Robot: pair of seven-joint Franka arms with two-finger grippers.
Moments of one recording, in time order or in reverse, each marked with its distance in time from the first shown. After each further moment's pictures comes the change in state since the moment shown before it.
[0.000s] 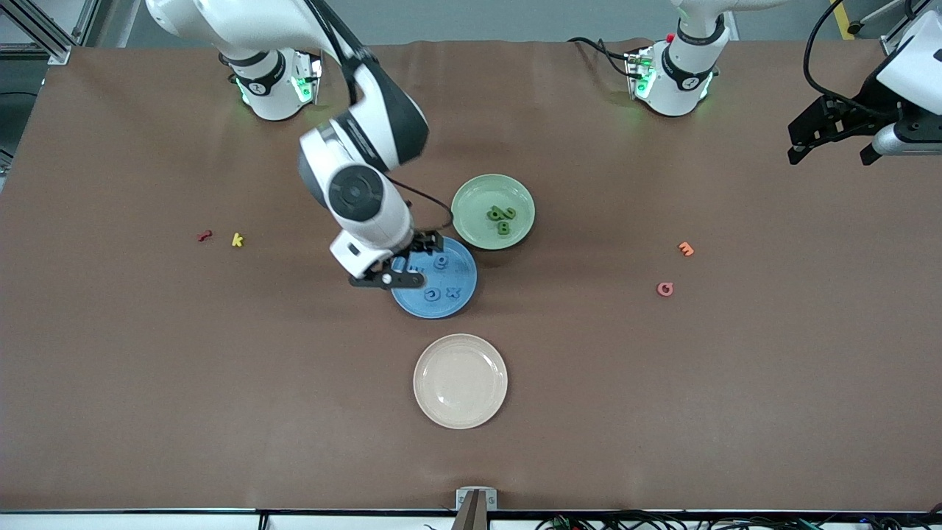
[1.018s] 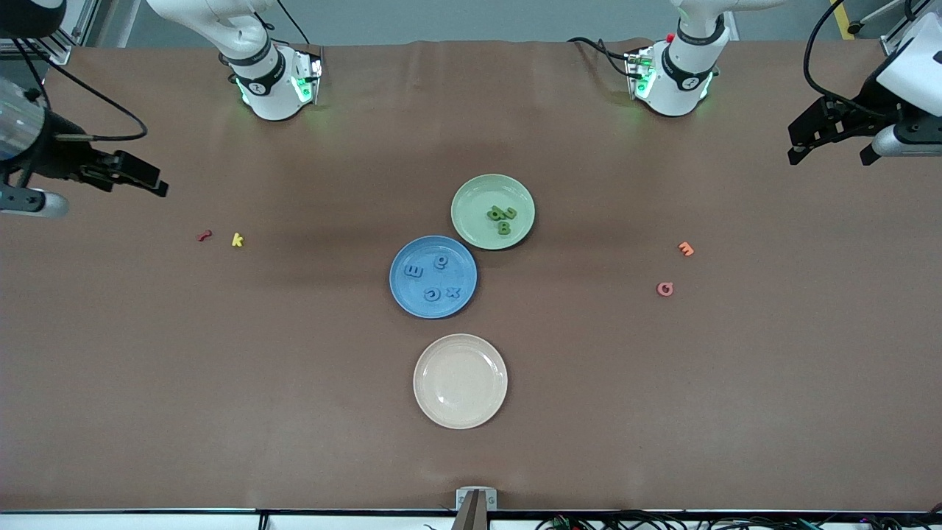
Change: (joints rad) left arm 0.001 0.000 0.001 -0.004 0.000 -0.001 0.000; right arm -0.558 -0.500 -0.014 -0.160 -0.095 -0.283 -0.425
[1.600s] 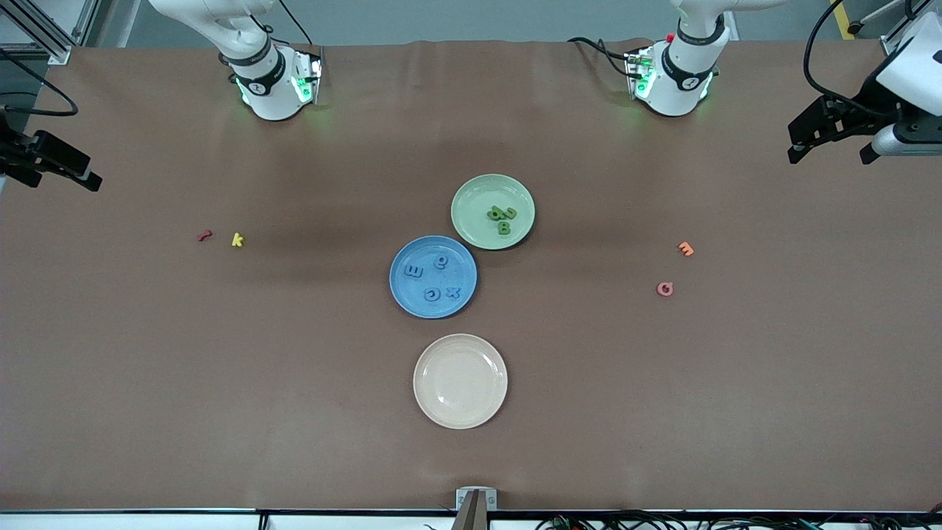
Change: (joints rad) left arm 0.000 -0.001 0.001 0.005 0.000 -0.007 0.000; right arm -0.073 -0.002 0.003 0.098 -0.014 0.002 -0.088
